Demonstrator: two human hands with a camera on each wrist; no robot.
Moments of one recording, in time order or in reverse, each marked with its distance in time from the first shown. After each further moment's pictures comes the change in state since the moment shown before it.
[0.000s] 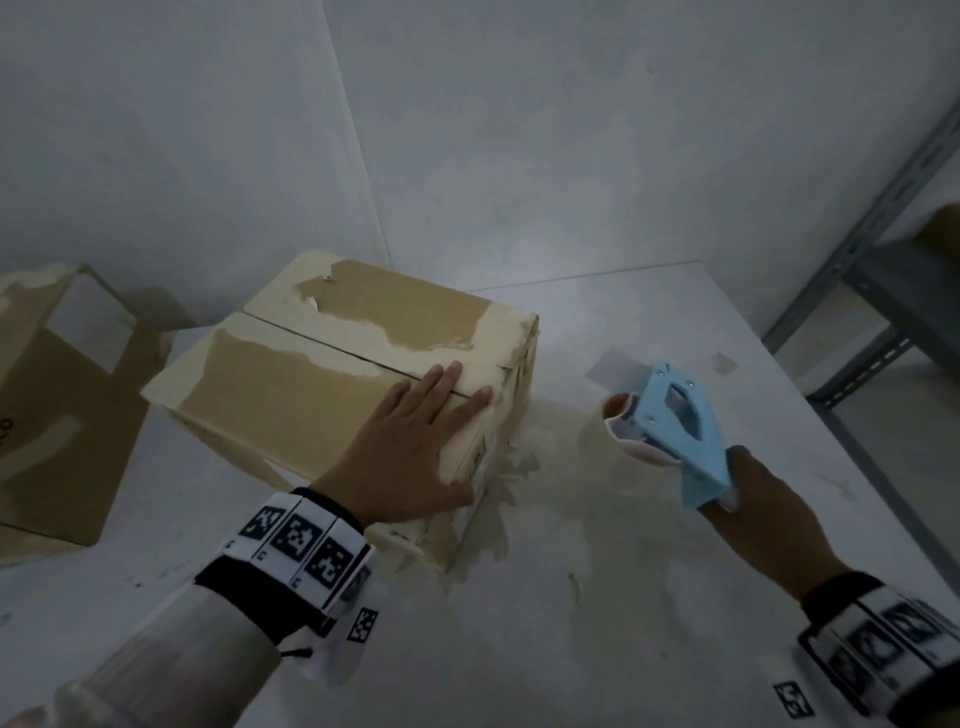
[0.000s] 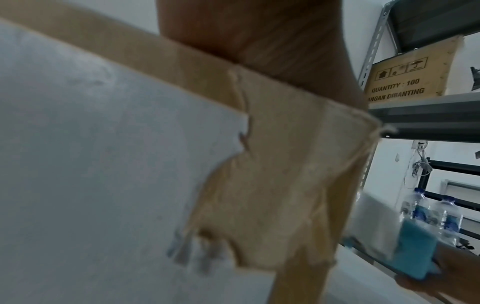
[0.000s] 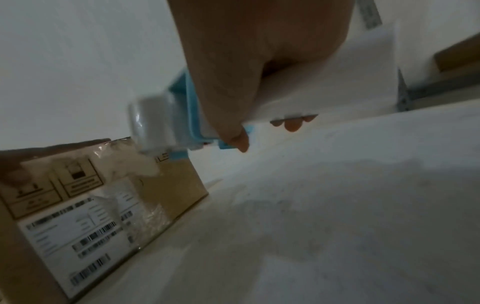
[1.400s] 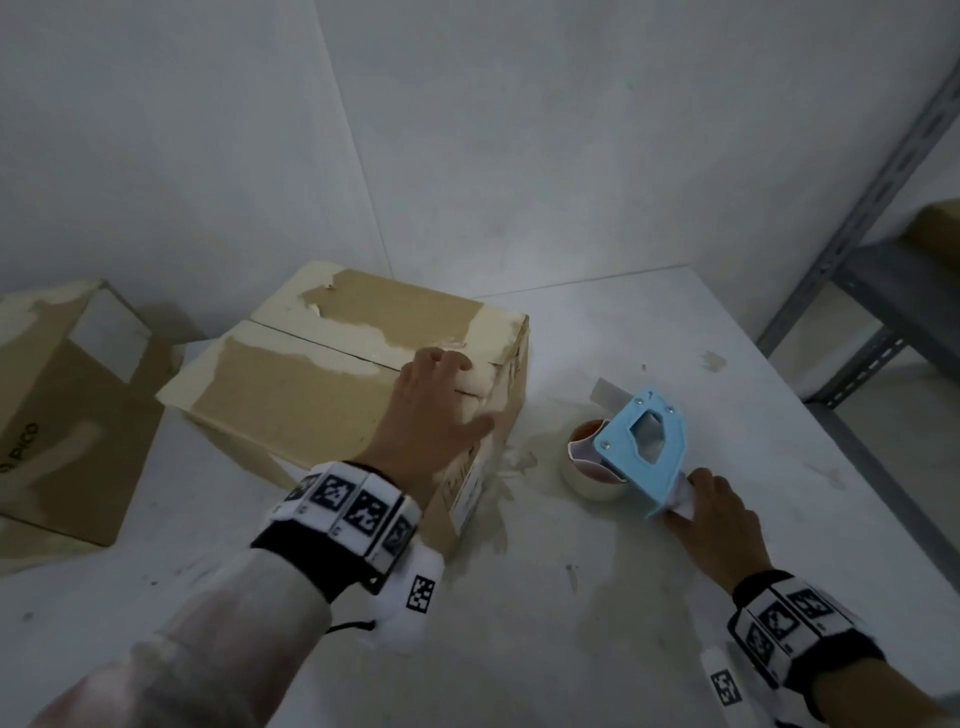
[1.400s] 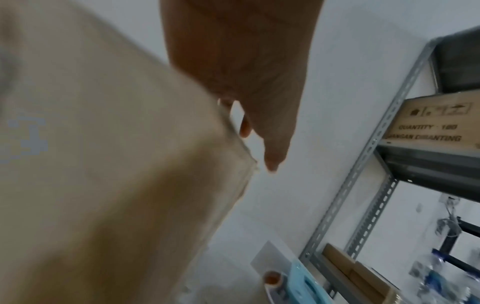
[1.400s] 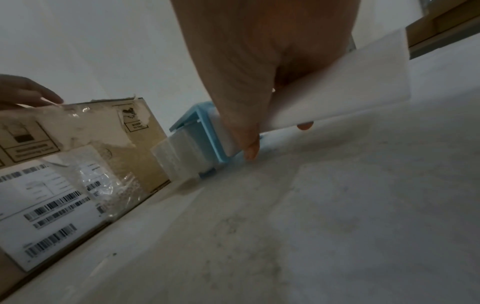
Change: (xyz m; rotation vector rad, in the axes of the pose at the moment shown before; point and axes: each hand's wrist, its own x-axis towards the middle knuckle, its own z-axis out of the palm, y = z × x) left_hand 0.023 0.025 -0.018 -0.378 0.256 -0.316; right_hand -0.005 0.005 0.049 0.019 -0.036 0.164
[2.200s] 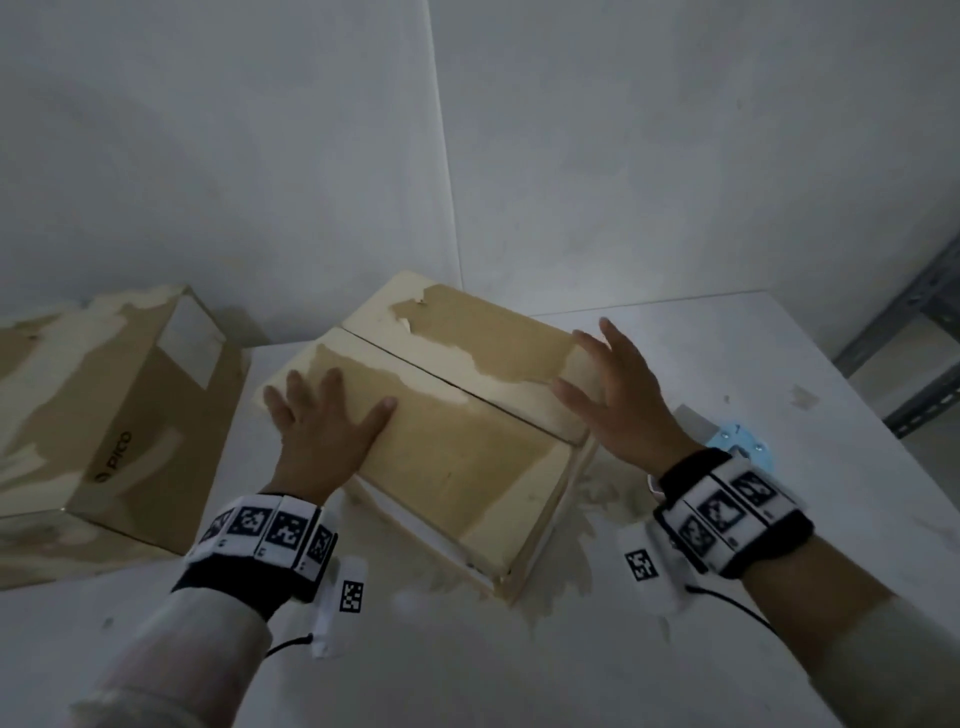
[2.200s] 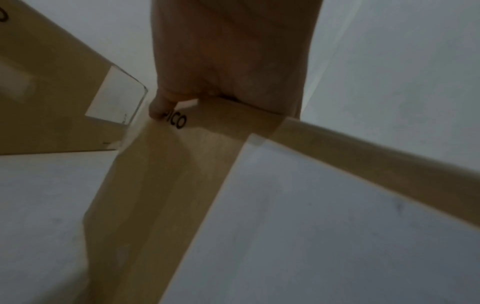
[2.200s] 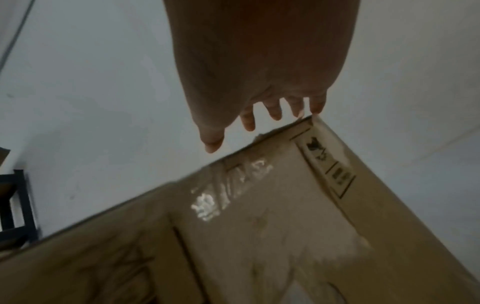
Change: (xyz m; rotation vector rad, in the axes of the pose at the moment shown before) left_hand -0.002 -0.185 -0.047 0.191 -0.067 -0.528; right_hand 0.039 -0.229 -0.021 0.175 -0.034 -0.486
